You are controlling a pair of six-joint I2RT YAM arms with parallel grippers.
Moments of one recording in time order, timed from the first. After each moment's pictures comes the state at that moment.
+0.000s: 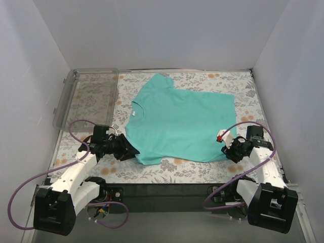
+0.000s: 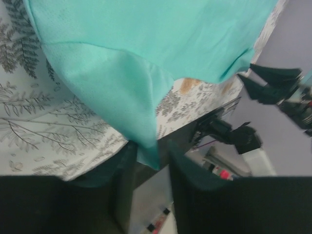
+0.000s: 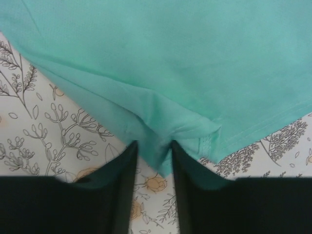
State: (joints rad) left arm -0.19 0.96 0.44 -0.45 0.64 -0.83; right arm -0.20 0.98 0.49 -0.74 -0.49 -1.14
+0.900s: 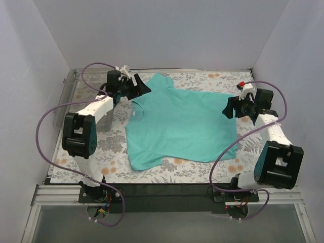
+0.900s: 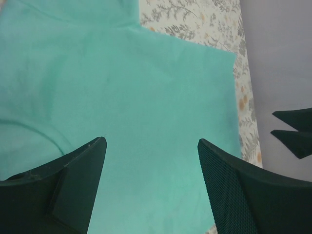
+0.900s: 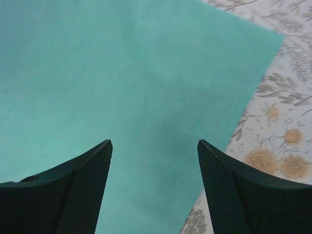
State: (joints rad) left arm -0.20 1.77 1.26 -0.01 0.53 -0.60; right arm -0.20 1.35 0.90 -0.31 -0.63 -0.34
